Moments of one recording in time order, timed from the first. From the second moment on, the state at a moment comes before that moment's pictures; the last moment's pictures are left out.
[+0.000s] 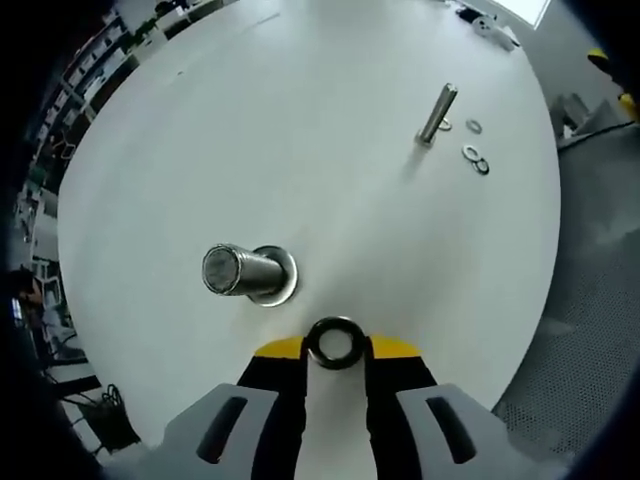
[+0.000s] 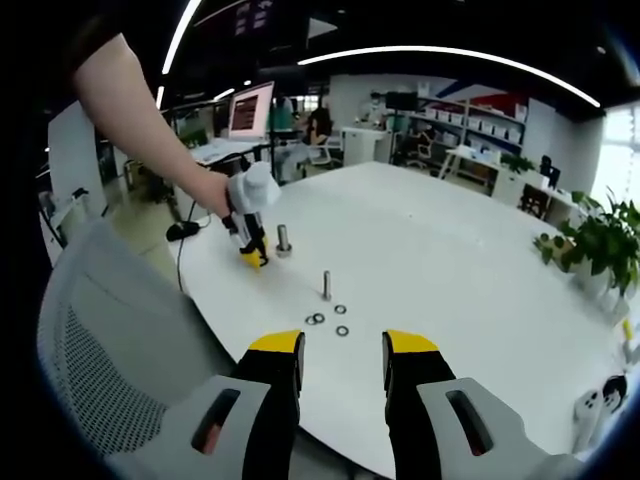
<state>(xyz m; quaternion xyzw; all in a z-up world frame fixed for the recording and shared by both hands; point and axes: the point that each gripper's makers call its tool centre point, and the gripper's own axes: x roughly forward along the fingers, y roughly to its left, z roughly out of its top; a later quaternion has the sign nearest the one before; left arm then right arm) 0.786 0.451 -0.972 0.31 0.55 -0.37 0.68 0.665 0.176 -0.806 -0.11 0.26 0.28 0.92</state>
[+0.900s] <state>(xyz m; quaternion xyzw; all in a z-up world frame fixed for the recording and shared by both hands) 0.796 0.448 -0.923 0.31 0.48 -0.39 0.72 0.666 0.176 -0.805 -0.11 0.26 0.28 0.92</state>
